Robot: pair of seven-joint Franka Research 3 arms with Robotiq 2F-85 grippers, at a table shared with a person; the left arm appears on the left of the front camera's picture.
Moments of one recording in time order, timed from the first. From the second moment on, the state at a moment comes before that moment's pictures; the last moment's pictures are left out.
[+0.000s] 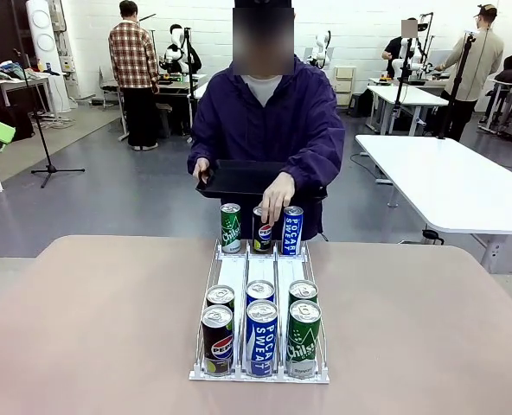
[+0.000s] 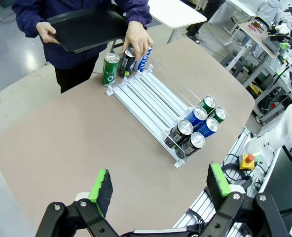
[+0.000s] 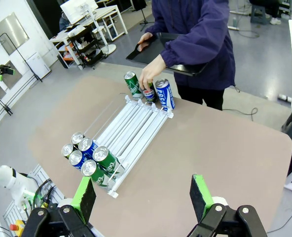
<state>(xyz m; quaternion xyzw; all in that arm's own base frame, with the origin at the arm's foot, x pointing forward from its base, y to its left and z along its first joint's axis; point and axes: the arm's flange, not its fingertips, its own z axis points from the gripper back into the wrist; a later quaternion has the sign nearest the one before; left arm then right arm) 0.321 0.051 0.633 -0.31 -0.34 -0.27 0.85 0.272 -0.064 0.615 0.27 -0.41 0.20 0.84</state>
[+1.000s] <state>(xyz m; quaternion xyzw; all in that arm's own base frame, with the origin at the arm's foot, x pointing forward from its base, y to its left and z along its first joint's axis) 0.321 0.051 0.633 -0.31 -0.34 -0.27 0.85 0.272 -0.064 0.615 0.27 -0.41 0.20 0.84</state>
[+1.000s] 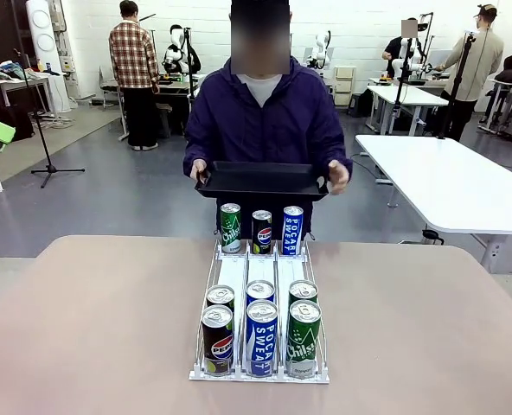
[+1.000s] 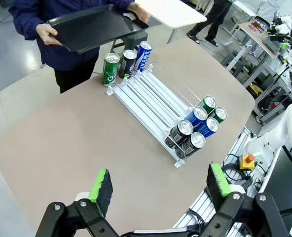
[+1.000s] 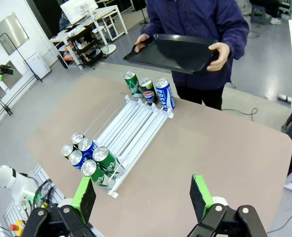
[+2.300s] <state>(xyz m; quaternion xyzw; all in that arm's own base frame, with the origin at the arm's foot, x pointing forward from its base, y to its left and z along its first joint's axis) 0.318 -0.305 0.486 -0.03 -0.04 -0.19 0.98 0.271 -0.063 0.616 0.27 -0.41 0.21 0.85</state>
